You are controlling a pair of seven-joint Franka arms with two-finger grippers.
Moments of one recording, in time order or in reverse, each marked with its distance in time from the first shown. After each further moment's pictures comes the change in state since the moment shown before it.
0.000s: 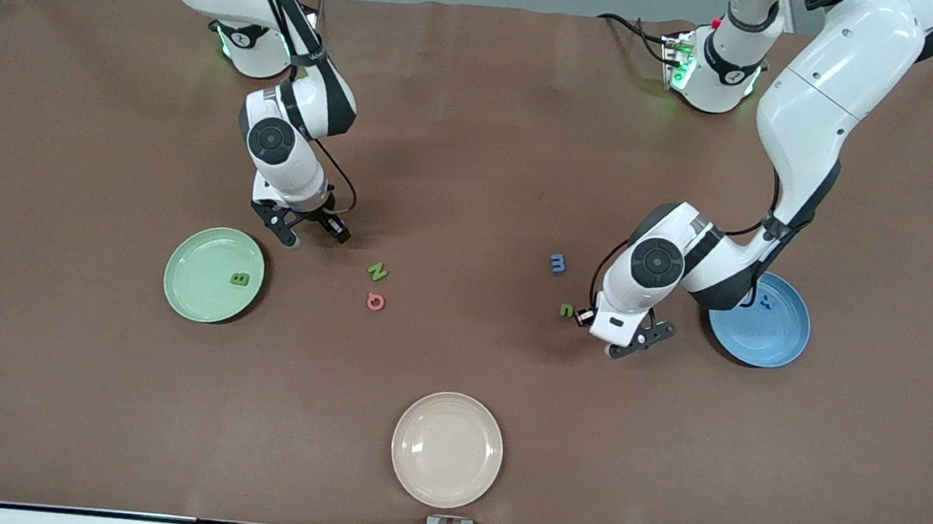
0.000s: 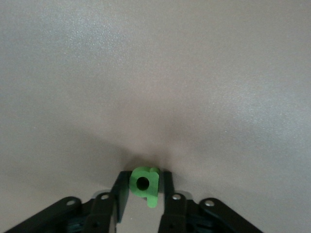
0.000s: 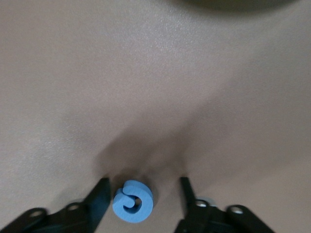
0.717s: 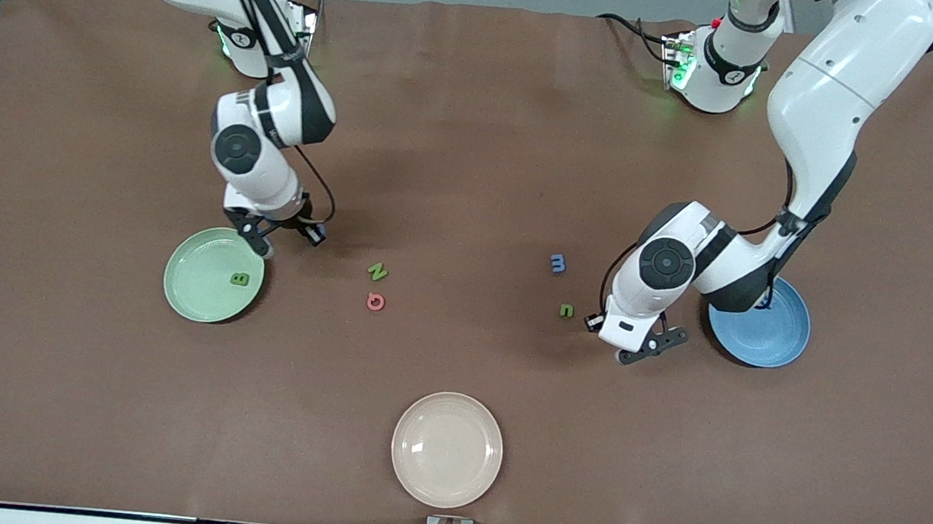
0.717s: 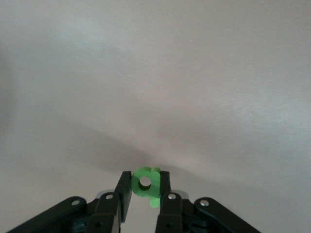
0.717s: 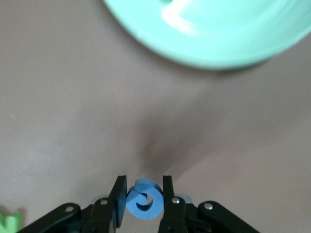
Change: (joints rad) left arm 0.024 -0.066 -0.006 0.029 0.013 -0.125 0.091; right arm -0.120 -0.065 -0.019 0.101 0.000 -0.213 -0.111
